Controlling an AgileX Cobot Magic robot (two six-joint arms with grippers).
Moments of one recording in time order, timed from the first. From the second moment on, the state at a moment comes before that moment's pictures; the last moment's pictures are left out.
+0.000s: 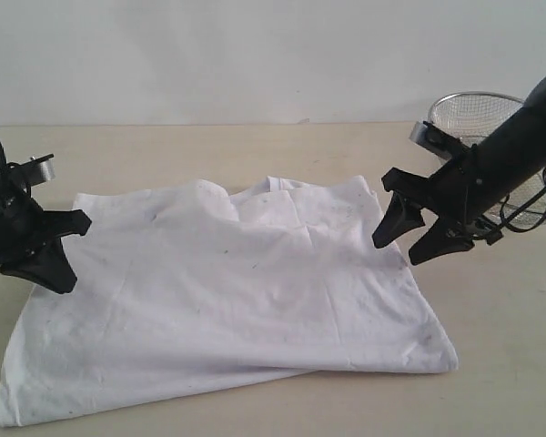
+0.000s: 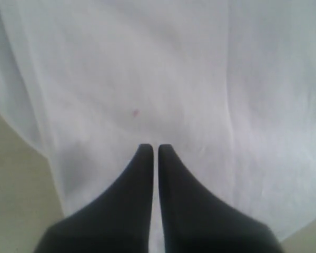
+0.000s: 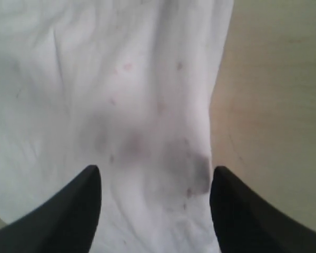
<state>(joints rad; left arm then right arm) 0.06 1.94 -1.13 -0.48 0.91 0.40 -0.10 2.06 -1.30 0.76 0.99 -0.50</state>
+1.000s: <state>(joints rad) 0.06 2.01 -1.13 -0.49 0.91 0.40 -0.11 2.13 -1.31 0.77 0.96 -0.53</state>
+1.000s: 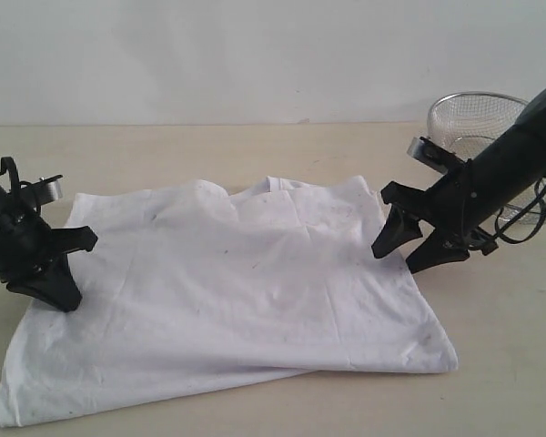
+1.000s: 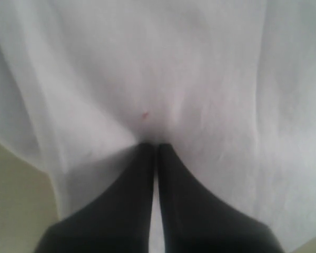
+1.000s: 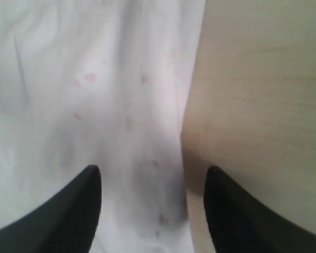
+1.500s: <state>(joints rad) 0.06 2.01 -1.13 -0.49 0.91 0.40 -0.07 2.16 -1.32 0.82 0.99 -0.54</state>
